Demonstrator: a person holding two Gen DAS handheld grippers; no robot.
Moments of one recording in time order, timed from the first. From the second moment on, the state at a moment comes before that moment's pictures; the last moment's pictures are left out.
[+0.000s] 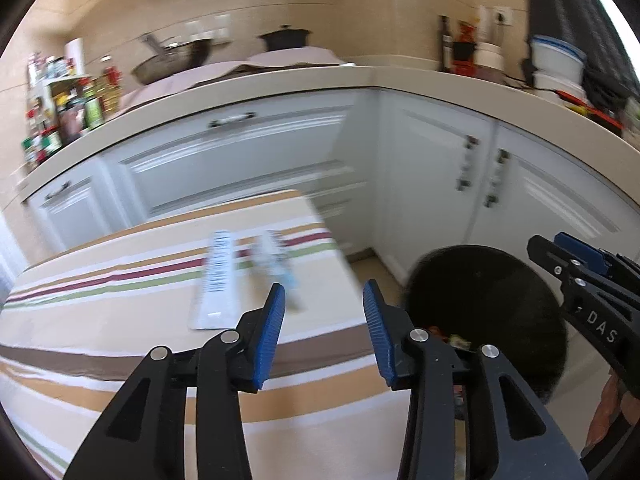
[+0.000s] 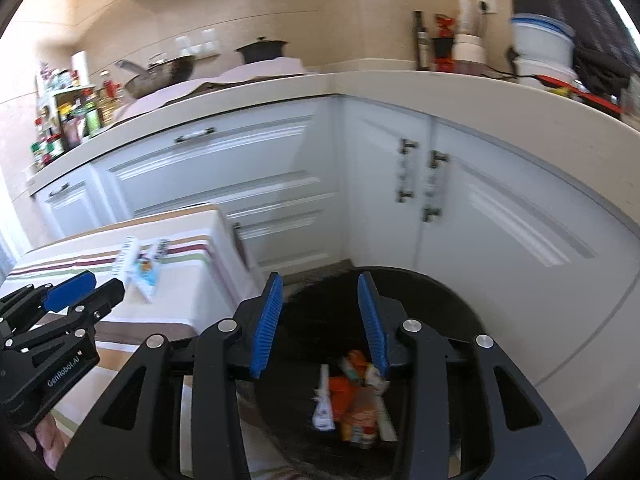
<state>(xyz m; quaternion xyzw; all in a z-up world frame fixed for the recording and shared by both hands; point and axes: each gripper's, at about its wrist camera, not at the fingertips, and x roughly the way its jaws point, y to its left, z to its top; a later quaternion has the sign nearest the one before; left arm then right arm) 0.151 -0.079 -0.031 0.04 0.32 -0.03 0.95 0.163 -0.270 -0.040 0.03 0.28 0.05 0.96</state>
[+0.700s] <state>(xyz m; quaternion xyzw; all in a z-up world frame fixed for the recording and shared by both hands) 0.151 0.098 -0.042 -0.01 0.34 0.14 0.93 0.215 -0.125 -0.050 -0.02 0.31 0.15 0.94</state>
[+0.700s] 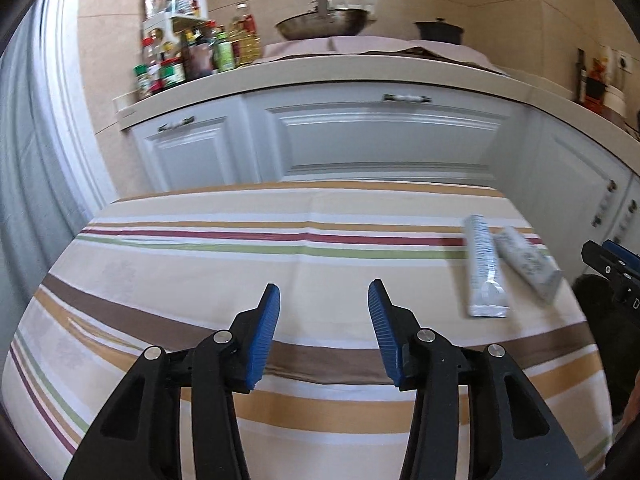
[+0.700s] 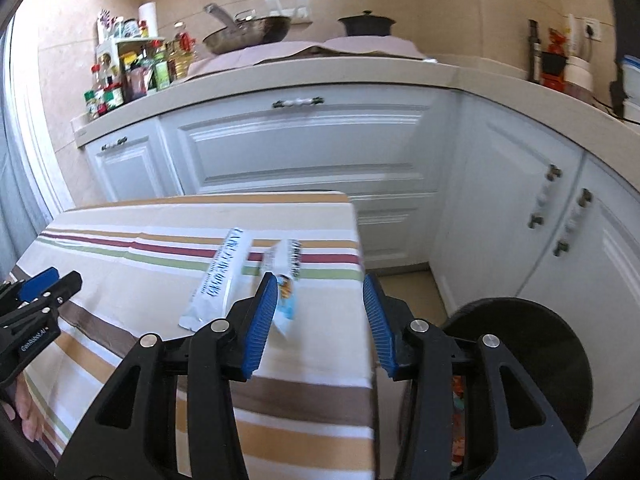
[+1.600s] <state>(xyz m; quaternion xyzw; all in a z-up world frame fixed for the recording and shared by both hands) 0.161 0.133 -0.058 -0.04 0.36 0.16 0.92 0.261 -0.085 -0.084 -0.05 0.41 0.16 0.90</state>
